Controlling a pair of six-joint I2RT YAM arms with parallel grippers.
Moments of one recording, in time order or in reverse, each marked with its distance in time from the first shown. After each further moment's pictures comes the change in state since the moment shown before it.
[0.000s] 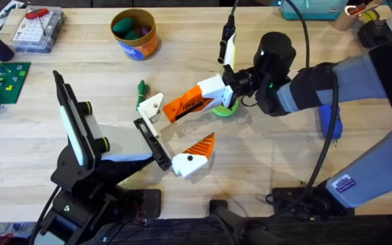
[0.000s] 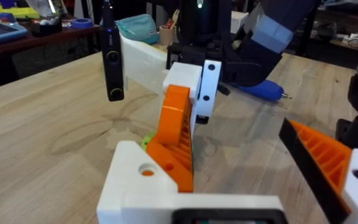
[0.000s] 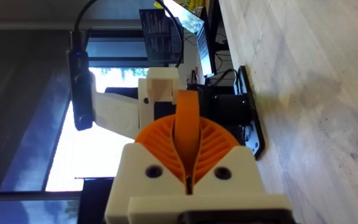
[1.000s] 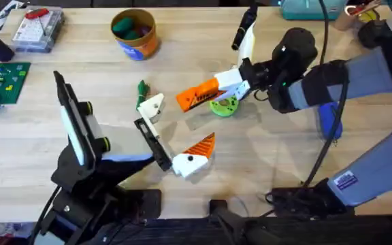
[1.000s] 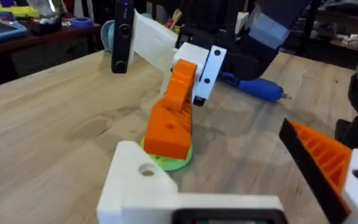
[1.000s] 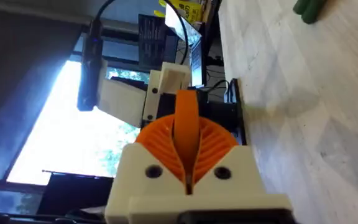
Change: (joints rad) left arm 0.001 0.006 0.005 -0.002 -0.003 -0.001; right arm -0.119 0.001 -0.024 0.163 -0.070 -0.030
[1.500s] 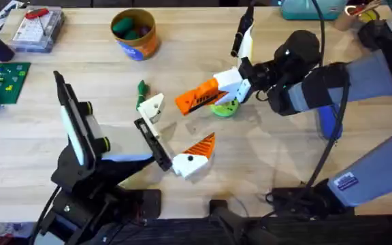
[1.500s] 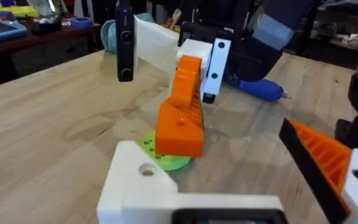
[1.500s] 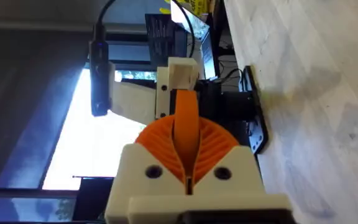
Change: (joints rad) left arm 0.000 0.000 0.000 0.000 0.000 0.000; right arm 0.015 -0.015 -0.022 0.100 -0.003 0.228
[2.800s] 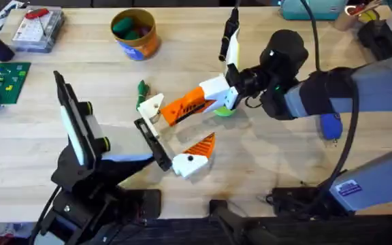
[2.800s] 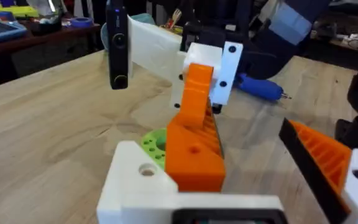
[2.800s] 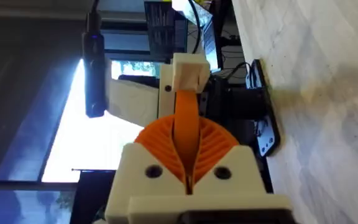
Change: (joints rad) left arm 0.000 0.000 0.000 0.000 0.000 0.000; right arm 0.118 -0.088 0.000 -0.230 0.075 -0.144
